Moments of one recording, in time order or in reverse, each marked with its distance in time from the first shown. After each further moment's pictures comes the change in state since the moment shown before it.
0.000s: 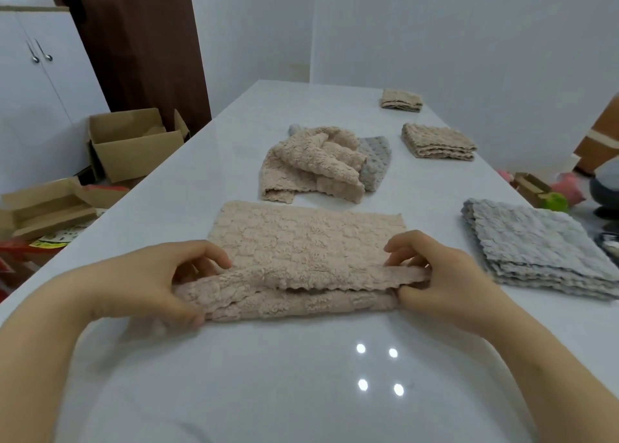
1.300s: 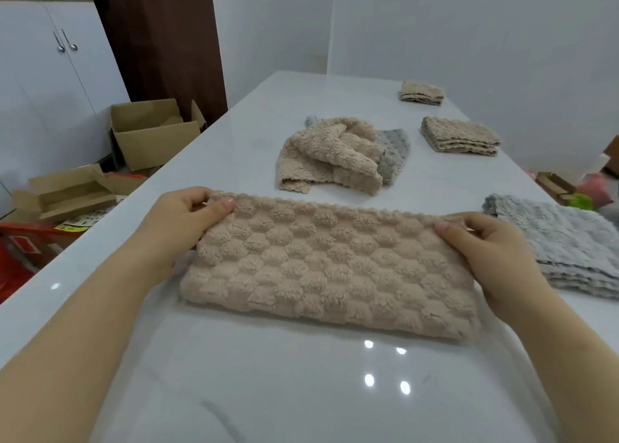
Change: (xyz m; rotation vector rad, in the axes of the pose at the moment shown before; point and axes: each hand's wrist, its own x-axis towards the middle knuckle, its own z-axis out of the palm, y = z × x) left_hand 0.030 0.004 0.010 -0.593 0.625 -0.154; right_hand 0.014 0.010 -0.002 0.635 0.345 0.310
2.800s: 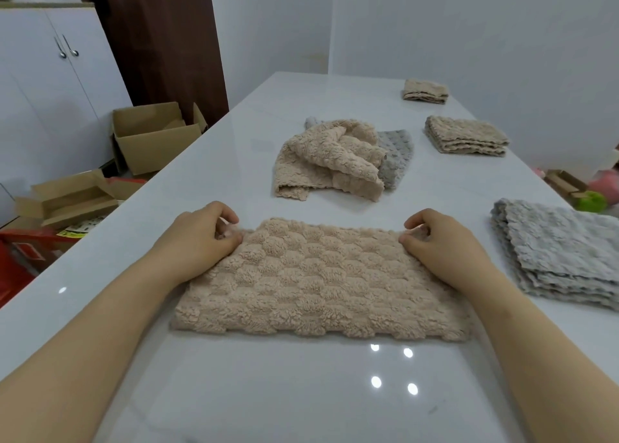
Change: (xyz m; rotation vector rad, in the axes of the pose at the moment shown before) left_hand 0.029 -0.017 0.015 0.651 -0.094 0.142; right_hand 0.055 0.023 0.026 -0.790 -0.130 -0.093
